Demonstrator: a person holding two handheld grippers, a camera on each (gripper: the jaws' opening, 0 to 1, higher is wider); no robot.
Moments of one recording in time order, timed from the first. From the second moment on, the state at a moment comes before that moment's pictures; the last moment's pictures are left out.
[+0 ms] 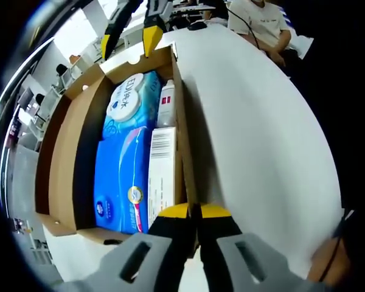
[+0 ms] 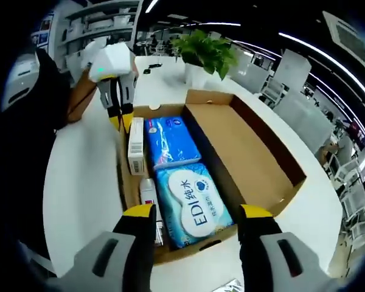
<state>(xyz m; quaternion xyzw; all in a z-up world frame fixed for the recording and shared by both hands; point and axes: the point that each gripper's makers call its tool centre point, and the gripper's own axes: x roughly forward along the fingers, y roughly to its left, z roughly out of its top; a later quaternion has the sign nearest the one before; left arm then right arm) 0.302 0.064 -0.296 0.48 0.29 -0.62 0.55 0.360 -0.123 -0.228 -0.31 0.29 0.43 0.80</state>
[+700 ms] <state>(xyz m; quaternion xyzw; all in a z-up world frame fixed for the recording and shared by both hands) 0.302 0.066 -0.297 0.48 0.29 -0.62 0.55 0.364 -0.108 -0.263 -0.36 0.37 0.48 0.71</state>
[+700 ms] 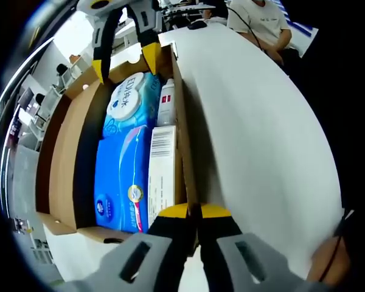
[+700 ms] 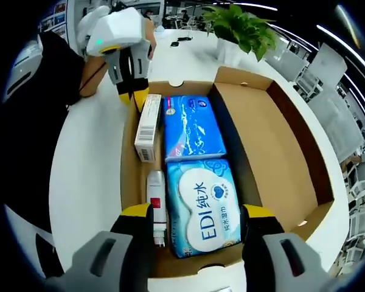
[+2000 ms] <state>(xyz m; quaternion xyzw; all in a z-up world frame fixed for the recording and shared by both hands) 0.302 0.067 -0.296 0.48 0.30 -0.62 0.55 0.382 -0.111 -0.316 -0.44 0.45 0.47 0.61</state>
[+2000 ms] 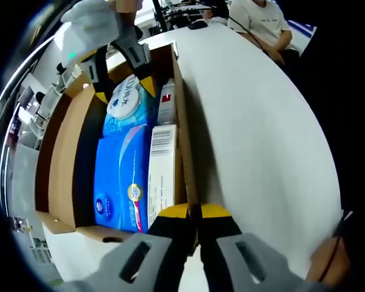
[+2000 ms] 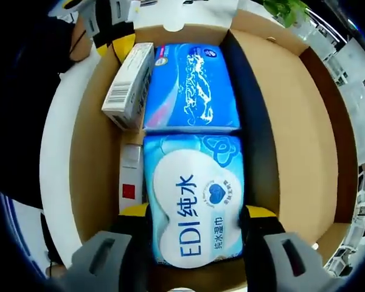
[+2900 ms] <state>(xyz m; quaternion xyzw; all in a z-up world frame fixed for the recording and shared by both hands) 0.302 0.067 -0.298 0.48 0.30 -0.62 0.55 0.381 -0.112 -0.325 -0.47 0.47 0.47 0.58</state>
